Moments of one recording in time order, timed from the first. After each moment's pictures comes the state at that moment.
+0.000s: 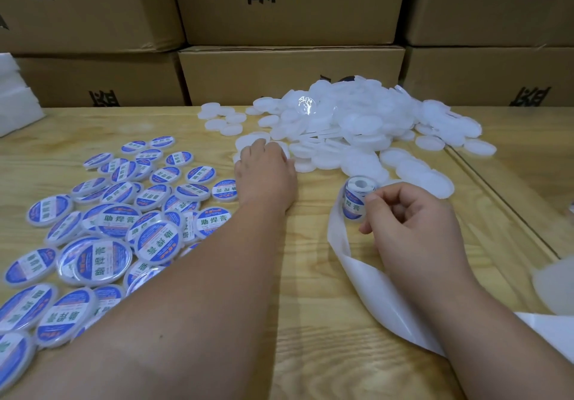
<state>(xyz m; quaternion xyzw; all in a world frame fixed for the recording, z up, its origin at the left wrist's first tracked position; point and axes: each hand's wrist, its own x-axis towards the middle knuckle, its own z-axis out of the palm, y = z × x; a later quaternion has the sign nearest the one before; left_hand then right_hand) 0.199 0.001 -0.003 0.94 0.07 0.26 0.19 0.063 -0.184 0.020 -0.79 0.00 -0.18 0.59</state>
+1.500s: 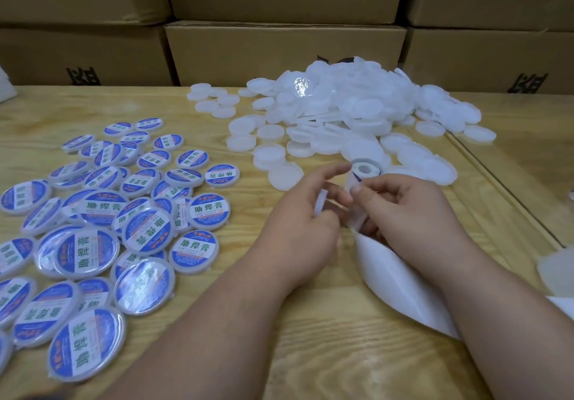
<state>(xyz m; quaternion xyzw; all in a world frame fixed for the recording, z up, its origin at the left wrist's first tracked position) 0.075 -0.027 0.006 0.78 -0.12 0.02 0.62 0.087 -0.190 0.013 -0.83 0.01 -0.05 0.56</state>
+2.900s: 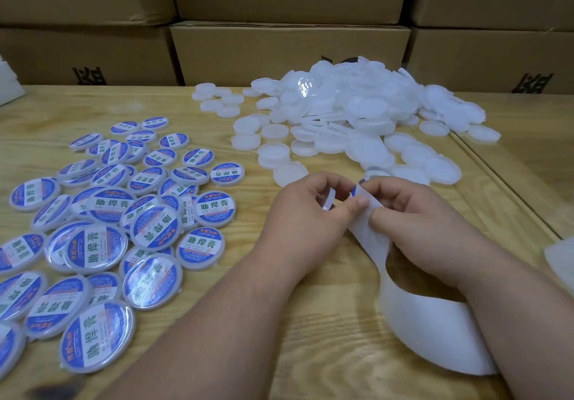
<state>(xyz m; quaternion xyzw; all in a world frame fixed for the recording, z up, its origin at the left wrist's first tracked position) 0.079 -0.032 0.008 0.80 -0.05 0.06 0.59 0.078 -0.199 0.022 -0.81 -0.14 0.07 0.56</state>
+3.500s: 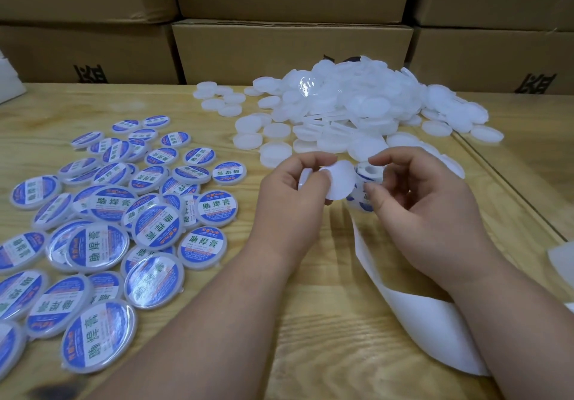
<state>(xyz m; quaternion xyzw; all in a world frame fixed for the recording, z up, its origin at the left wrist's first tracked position) 0.083 -0.028 0.013 0.66 -0.02 0.12 0.74 0.076 -0.189 0.018 -0.81 -0.16 -0.21 0.52</state>
